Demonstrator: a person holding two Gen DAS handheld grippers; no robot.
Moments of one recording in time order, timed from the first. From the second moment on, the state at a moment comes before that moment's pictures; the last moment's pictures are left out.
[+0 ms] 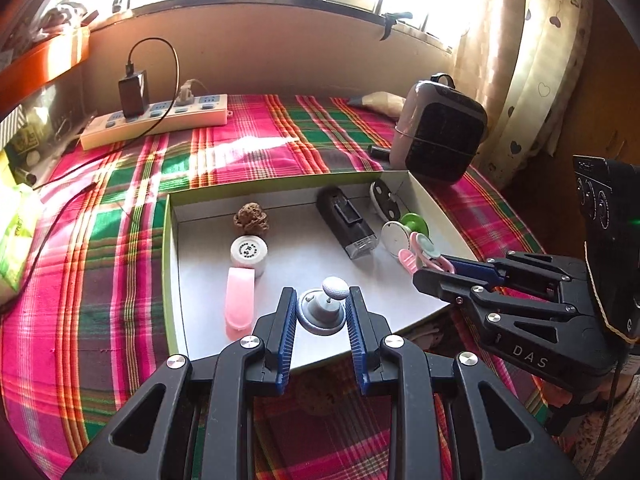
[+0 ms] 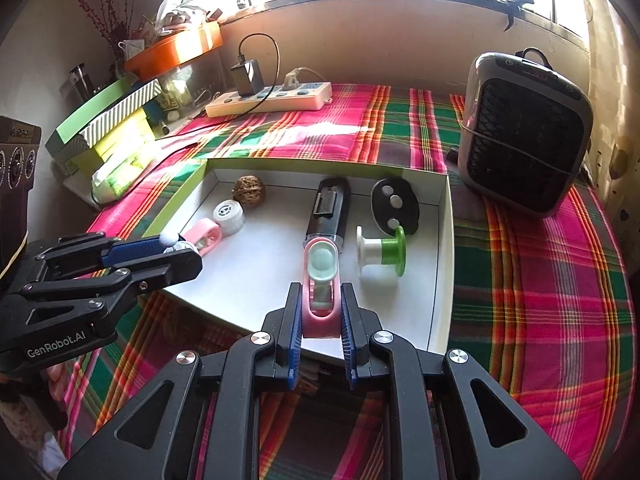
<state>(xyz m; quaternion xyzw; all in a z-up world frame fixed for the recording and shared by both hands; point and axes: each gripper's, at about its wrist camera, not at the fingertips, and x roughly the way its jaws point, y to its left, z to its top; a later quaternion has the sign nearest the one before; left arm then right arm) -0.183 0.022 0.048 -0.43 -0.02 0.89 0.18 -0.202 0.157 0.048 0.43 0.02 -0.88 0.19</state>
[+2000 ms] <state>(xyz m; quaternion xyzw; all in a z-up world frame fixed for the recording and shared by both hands) -0.227 0.037 0.017 -0.47 0.00 0.87 0.16 -0.227 0.157 0.029 0.48 0.08 -0.85 0.21</state>
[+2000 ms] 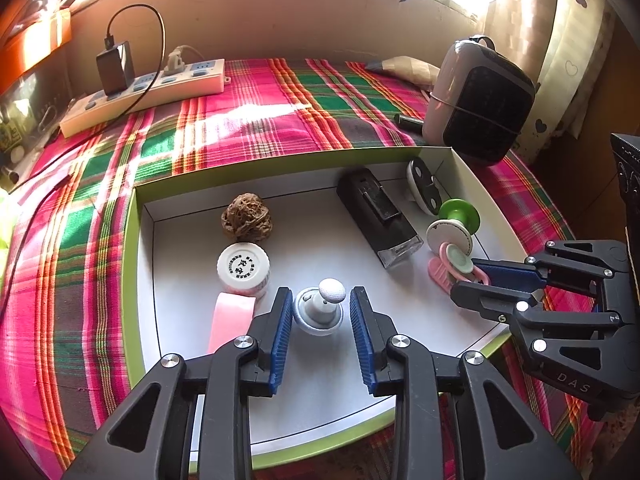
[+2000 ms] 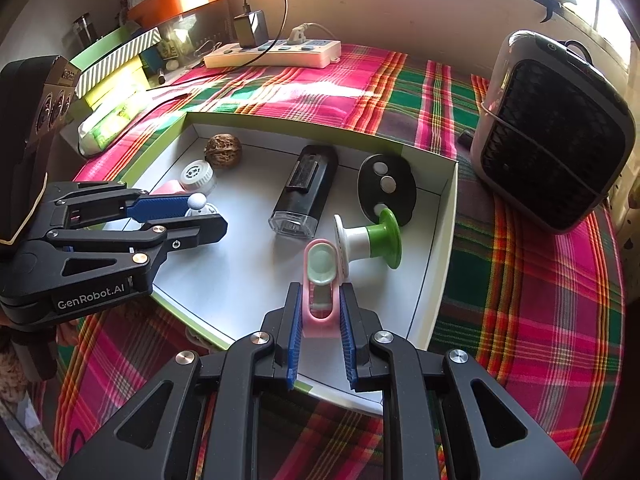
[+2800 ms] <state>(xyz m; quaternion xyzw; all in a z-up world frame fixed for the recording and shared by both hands) -0.210 0.033 0.030 -0.46 0.00 0.87 0.16 -0.213 0.157 0.041 0.47 0.06 -0.86 0.20</state>
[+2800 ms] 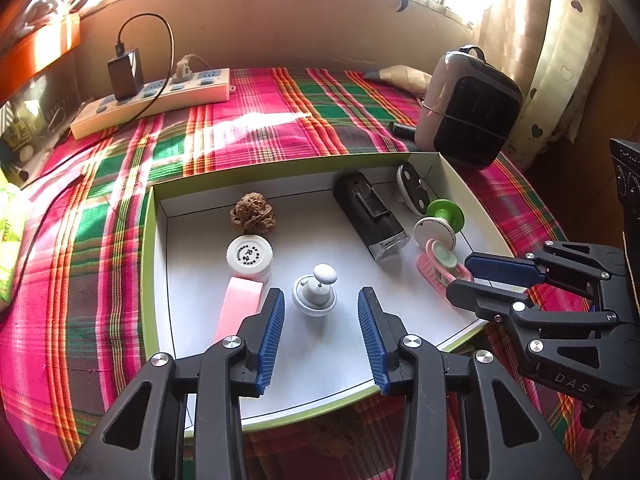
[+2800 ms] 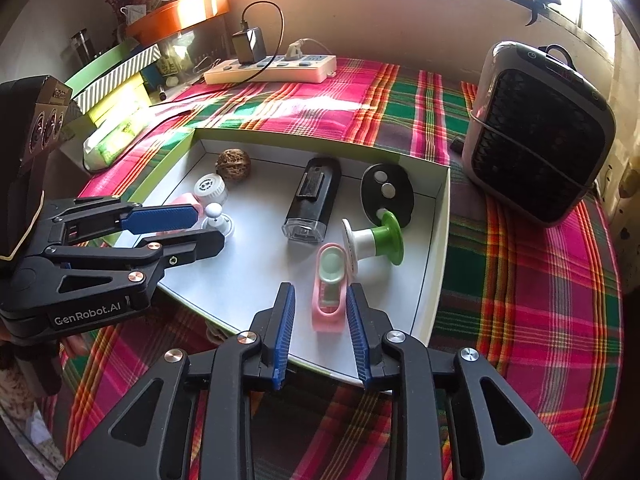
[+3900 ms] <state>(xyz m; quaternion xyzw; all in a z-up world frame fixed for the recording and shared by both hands) -0.127 -0.013 0.042 -0.43 -0.06 0.89 0.17 -0.145 0.172 0.057 0.41 0.02 -0.90 0.18</state>
